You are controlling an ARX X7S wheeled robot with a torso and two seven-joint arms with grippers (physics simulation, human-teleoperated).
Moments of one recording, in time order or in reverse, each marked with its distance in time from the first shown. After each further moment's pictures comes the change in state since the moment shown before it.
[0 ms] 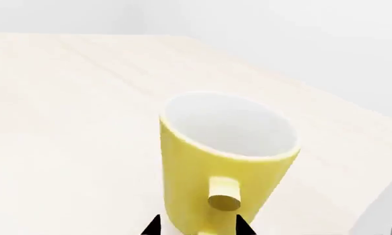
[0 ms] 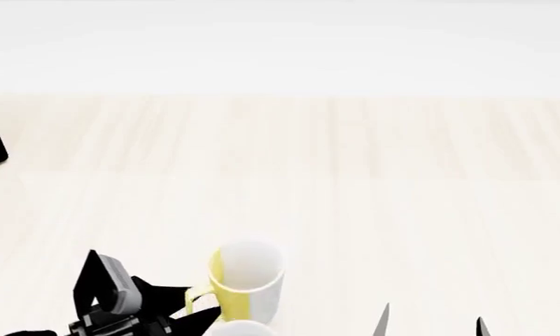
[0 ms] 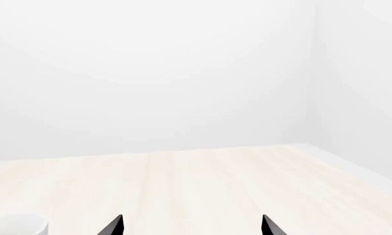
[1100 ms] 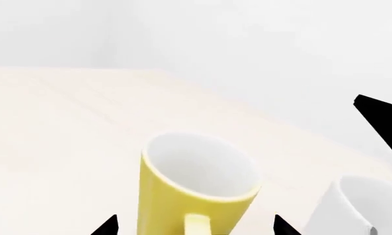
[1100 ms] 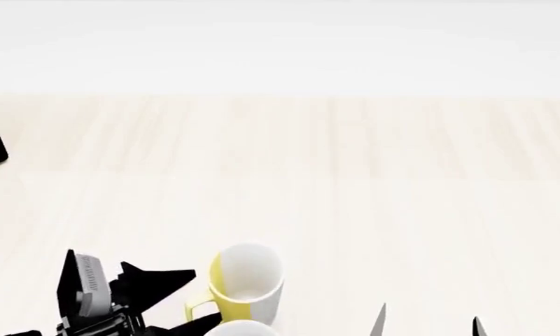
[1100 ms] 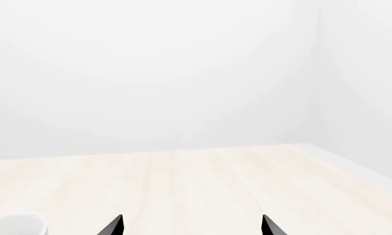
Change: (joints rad) left arm 0.006 0.002 -0.214 -0.004 0.063 0.035 0.199; right arm 0.007 0.016 -0.024 0.008 0.012 -0.005 0.017
